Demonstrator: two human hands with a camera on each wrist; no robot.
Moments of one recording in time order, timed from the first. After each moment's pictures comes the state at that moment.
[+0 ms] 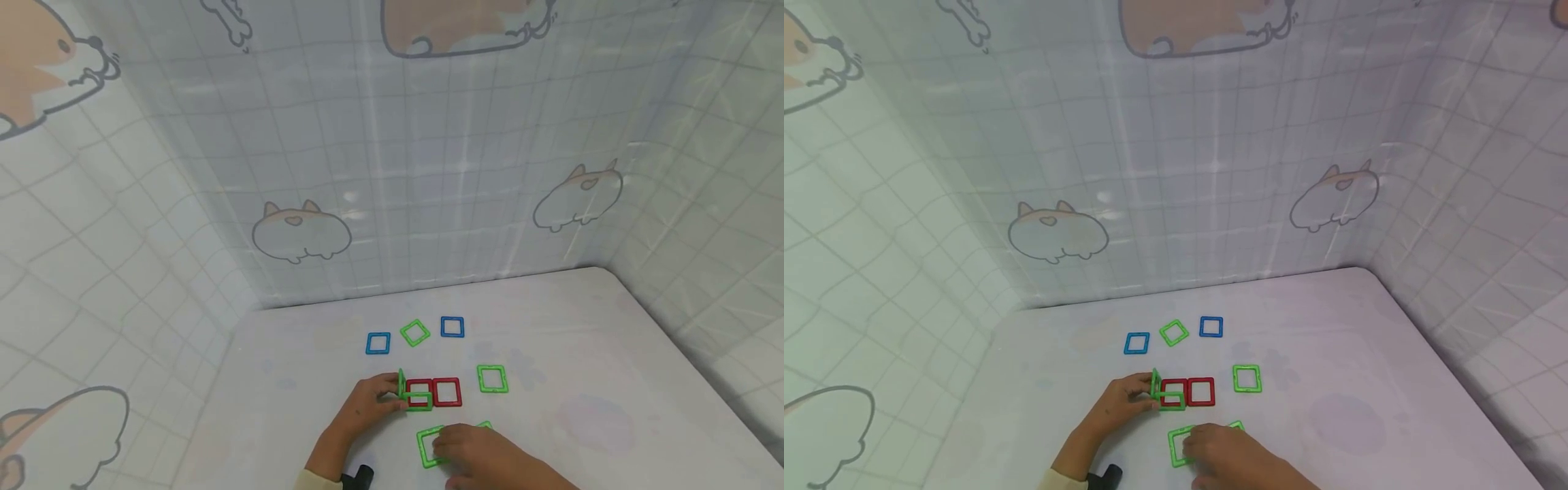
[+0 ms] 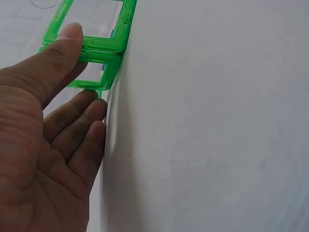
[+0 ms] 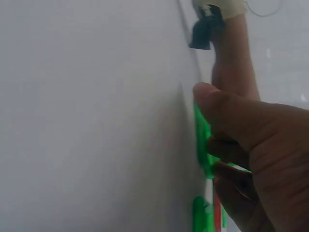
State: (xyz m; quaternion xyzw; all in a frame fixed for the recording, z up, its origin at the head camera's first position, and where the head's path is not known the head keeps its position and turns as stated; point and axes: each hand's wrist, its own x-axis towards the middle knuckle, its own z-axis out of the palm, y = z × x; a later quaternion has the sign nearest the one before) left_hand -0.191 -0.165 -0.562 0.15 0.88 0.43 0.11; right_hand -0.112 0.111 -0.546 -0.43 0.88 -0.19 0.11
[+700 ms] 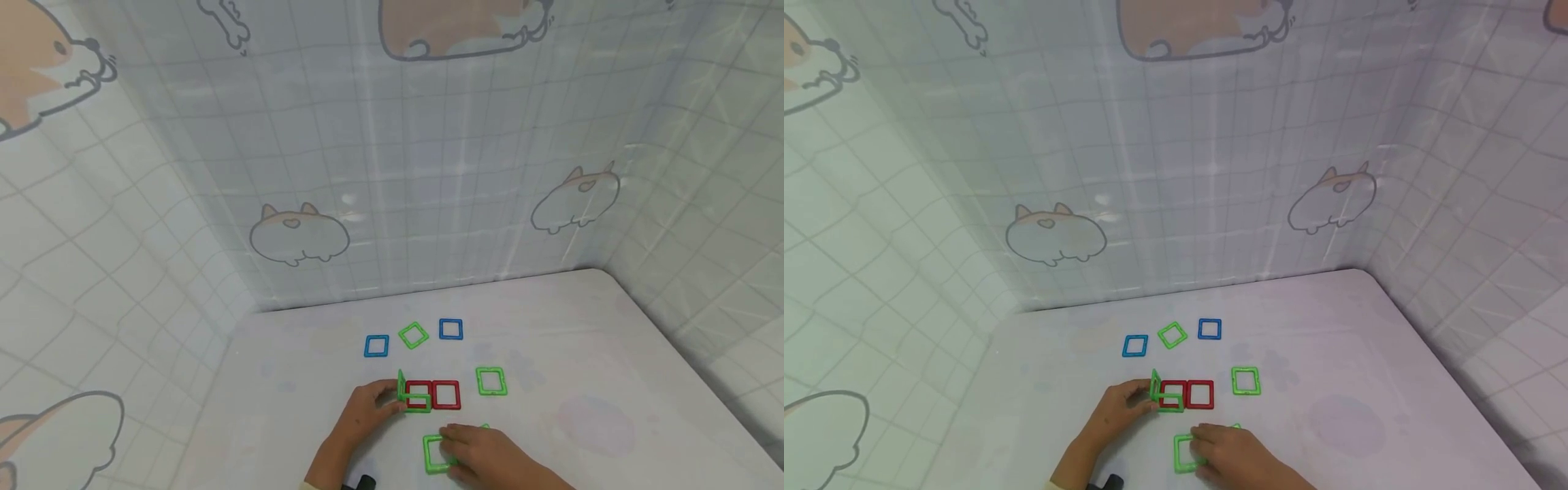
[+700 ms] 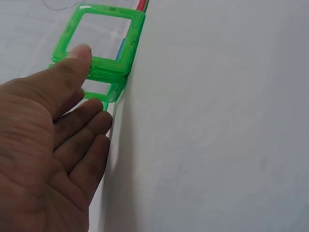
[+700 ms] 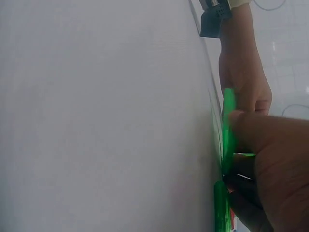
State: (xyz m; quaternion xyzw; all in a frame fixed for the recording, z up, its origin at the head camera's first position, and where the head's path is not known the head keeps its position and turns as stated) left_hand -0.183 -0.161 -0.563 0.12 0.90 0.41 0.09; right_hand -0.112 0.118 -0.555 -0.42 0.89 -0.16 0.05
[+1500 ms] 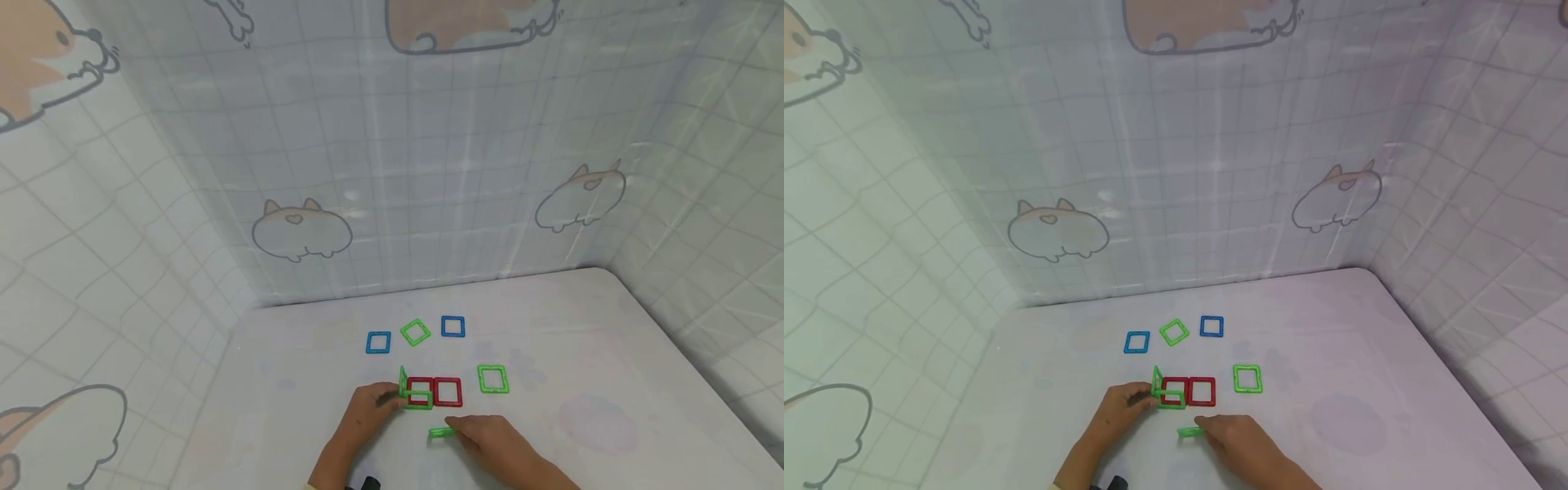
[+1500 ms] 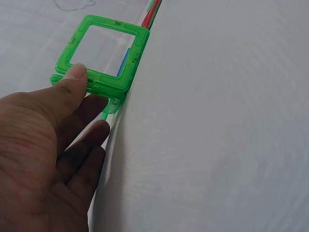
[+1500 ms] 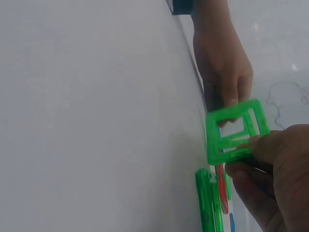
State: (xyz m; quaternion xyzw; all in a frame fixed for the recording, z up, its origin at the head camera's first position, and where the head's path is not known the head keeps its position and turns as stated) left_hand -0.178 -0.161 -0.570 0.09 0.88 0.45 0.09; right_hand -0.116 0.119 -0.545 -0.31 0.92 -0.25 0.01
